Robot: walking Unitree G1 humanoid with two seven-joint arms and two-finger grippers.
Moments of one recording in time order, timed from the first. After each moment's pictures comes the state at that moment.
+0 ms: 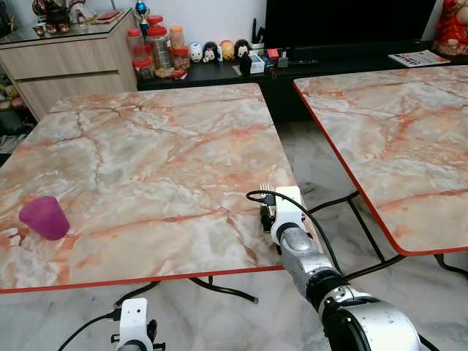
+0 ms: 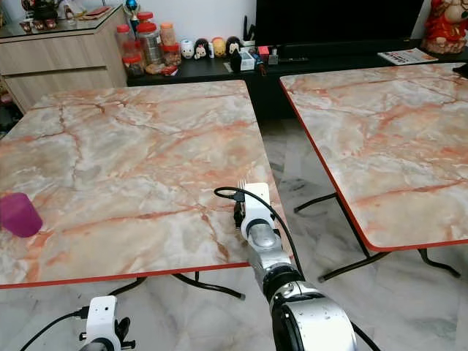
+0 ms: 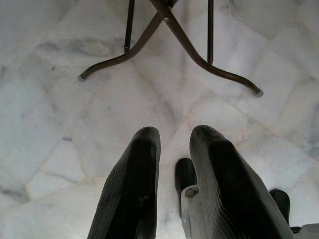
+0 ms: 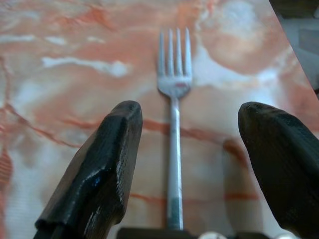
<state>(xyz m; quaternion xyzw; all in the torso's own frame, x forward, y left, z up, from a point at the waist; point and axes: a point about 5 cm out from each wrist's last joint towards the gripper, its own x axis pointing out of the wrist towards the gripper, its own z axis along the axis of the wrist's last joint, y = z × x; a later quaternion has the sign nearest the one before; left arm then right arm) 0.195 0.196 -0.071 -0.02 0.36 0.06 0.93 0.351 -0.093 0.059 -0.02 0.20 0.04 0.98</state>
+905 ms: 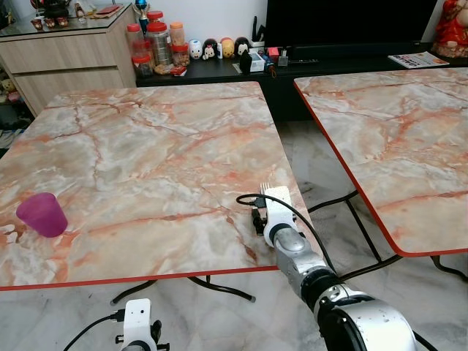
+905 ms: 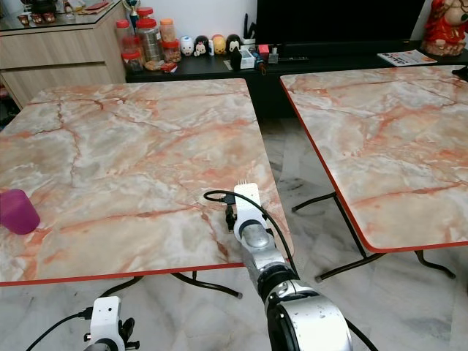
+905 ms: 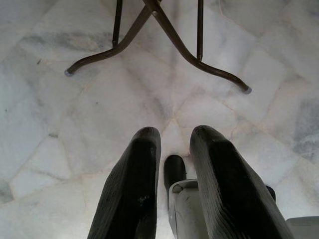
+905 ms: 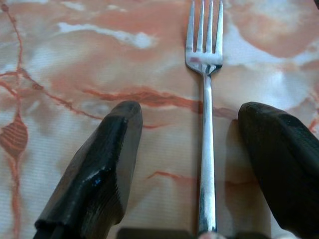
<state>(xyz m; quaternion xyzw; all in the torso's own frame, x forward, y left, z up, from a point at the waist) 0.194 0.192 -0.072 -0.03 0.36 0.05 0.93 0.345 -0.085 0.050 -0.05 0.22 0.06 0.97</state>
